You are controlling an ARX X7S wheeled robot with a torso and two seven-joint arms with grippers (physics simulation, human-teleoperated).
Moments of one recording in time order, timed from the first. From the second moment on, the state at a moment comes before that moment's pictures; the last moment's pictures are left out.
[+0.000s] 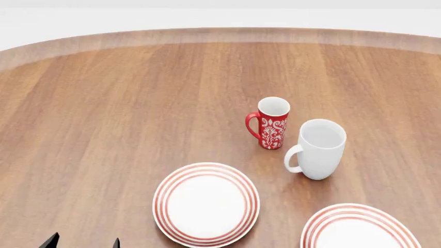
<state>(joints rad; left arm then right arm) 0.00 -0.22 0.25 0.07 -0.23 -0.01 -0.18 -0.07 0.60 -0.33 -0.07 0.39 0.09 -0.52</state>
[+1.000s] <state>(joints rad) 0.00 -0.23 0.27 0.07 -0.25 0.00 -0.20 0.06 0.49 -0.44 0.16 0.27 0.04 -0.54</state>
